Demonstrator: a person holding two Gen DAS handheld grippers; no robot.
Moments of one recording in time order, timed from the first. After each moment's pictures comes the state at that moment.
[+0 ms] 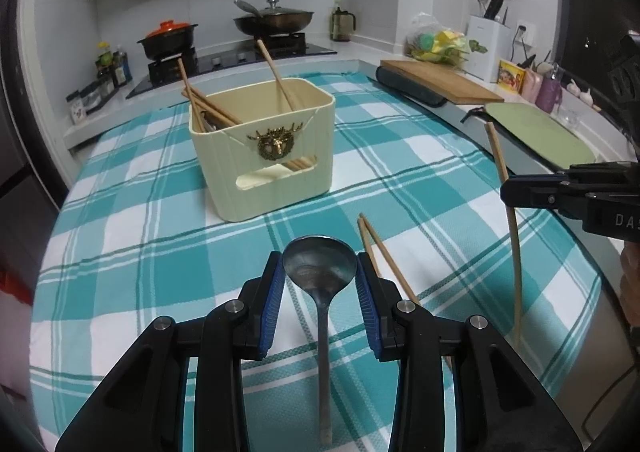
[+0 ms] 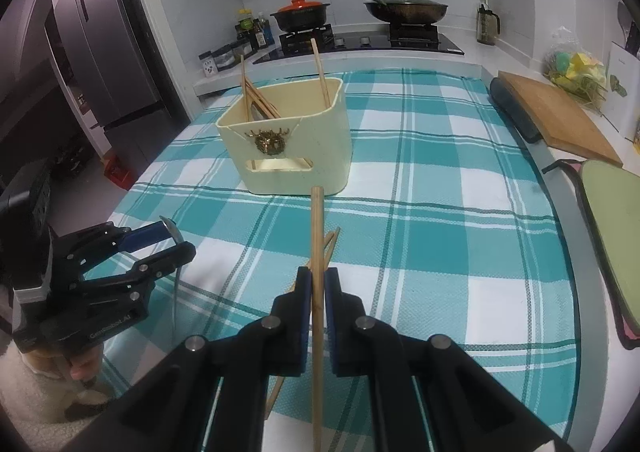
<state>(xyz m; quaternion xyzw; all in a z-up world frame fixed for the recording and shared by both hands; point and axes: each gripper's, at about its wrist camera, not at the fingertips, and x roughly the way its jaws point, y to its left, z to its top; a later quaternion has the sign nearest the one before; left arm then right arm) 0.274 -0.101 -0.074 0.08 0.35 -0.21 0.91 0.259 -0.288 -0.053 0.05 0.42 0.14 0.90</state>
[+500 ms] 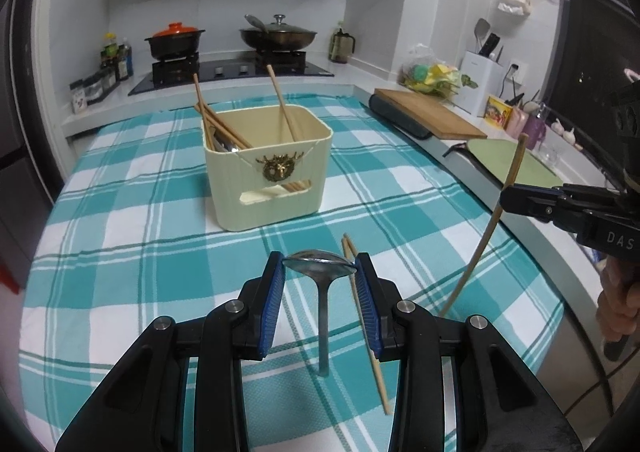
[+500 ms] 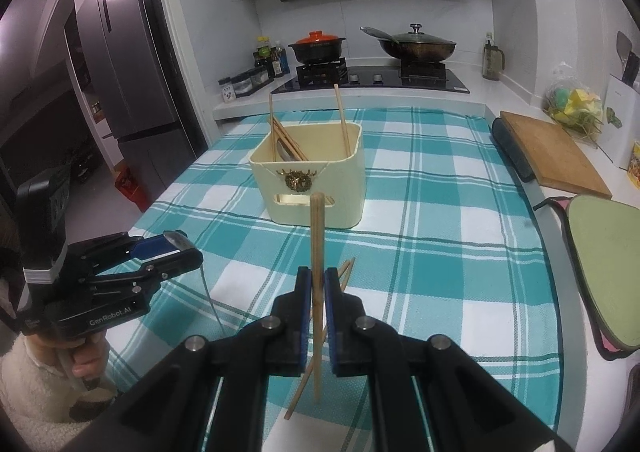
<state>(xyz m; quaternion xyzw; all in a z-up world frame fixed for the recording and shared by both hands) 0.260 -0.077 -0.042 0.02 0.34 -0.23 0.91 0.231 -0.281 -0.010 0.03 0.37 0.15 0.92</state>
